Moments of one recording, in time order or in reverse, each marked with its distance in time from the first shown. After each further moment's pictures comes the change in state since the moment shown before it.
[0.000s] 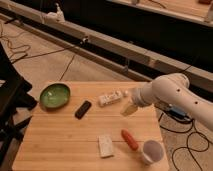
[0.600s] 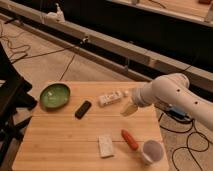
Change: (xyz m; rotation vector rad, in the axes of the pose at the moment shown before) arm 0.002 0.003 -0.002 0.002 0.010 -0.017
